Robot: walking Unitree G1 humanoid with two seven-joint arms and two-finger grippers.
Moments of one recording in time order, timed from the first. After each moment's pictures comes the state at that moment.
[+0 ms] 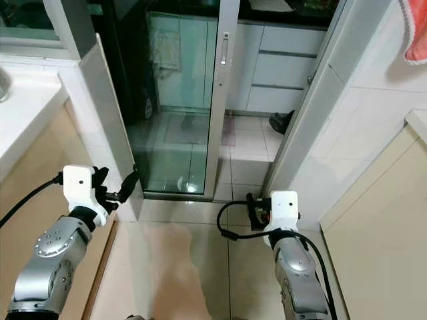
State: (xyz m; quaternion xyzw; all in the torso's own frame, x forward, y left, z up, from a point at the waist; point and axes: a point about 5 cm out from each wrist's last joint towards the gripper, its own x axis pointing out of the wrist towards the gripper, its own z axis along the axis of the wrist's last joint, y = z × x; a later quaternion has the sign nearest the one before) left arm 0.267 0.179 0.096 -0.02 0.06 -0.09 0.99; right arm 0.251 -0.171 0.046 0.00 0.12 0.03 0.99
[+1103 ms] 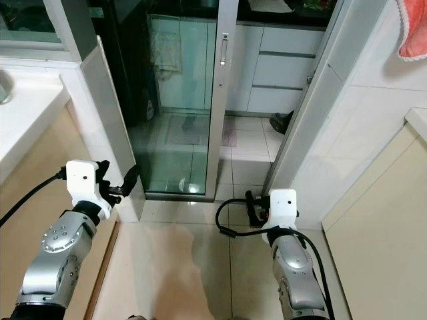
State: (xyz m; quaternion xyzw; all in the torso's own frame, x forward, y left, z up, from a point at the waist) left arm 0.275 0.172 0.100 -0.01 0.03 -0.09 1.00; right arm 0.257 -0.169 0.048 0.00 0.11 0.03 0.99
